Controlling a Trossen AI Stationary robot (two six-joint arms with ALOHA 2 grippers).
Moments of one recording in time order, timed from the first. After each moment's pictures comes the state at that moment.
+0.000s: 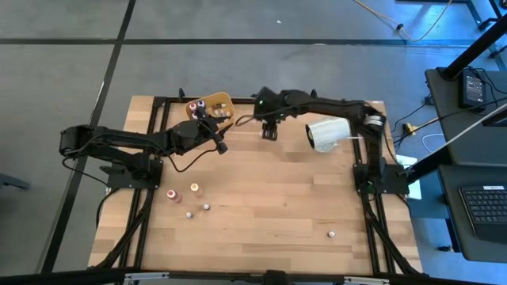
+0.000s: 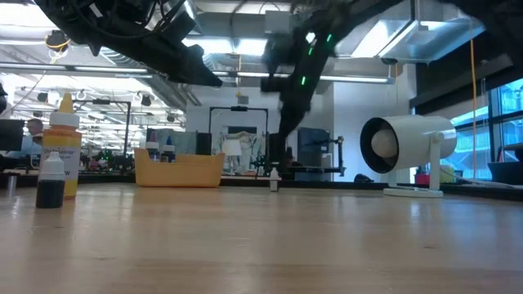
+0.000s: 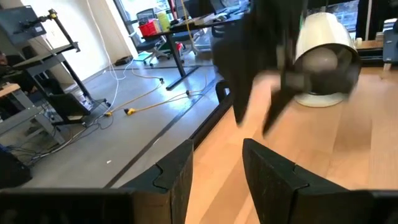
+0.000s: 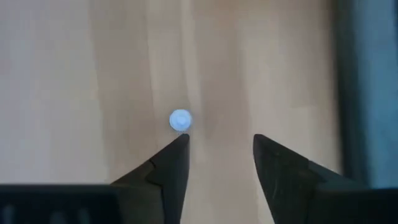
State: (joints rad) left arm 0.22 1.15 0.52 0.44 -0.48 0.18; right arm -0.41 1.99 1.65 -0.78 0.04 -0.33
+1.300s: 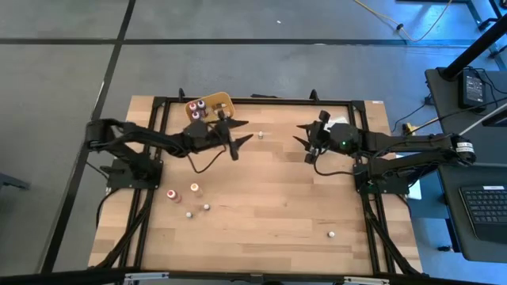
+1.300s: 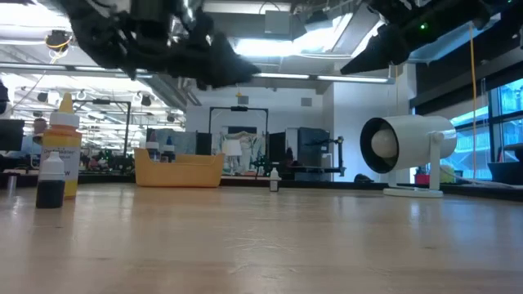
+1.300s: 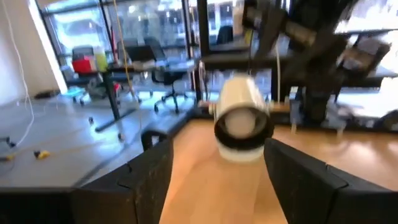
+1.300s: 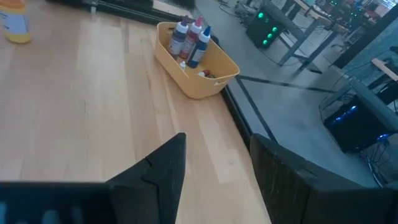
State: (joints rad) left arm 0.23 1.46 0.56 0.91 -0.17 0.08; right arm -0.10 0.96 0.65 -0.06 0.38 -0.30
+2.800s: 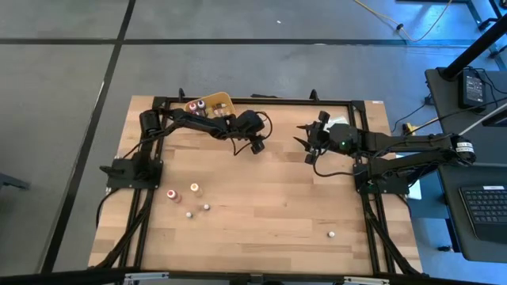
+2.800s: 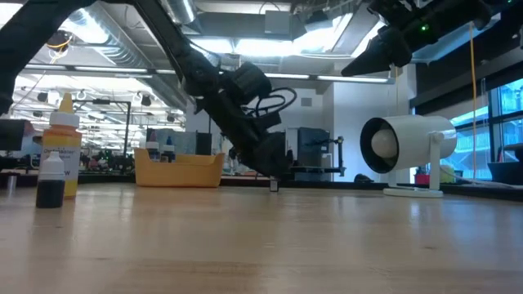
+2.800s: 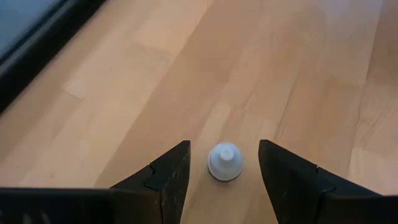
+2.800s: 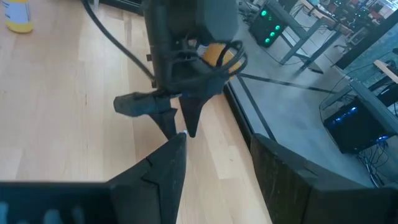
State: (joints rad) left arm 0.38 2.01 1.15 0.10 -0.08 -0.04; right arm -0.10 0.97 0.65 -0.08 0.37 -0.32
